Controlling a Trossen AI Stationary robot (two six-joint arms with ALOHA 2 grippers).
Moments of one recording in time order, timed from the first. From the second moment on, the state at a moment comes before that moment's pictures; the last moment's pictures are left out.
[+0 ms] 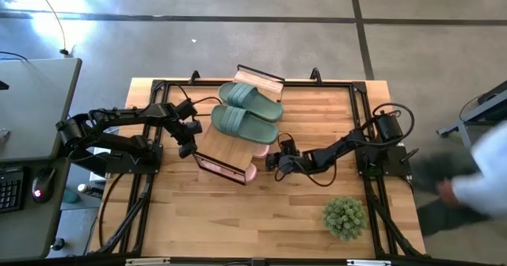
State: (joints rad) left arm 0.75 1.21 0.45 -0.60 0.62 0.15; right arm 0.18 1.86 0.72 0.42 0.55 1.27
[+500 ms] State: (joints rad) left arm 0.75 1.21 0.45 -0.60 0.61 0.15; right arm 0.21 1.86 0.72 0.38 0.56 1.30
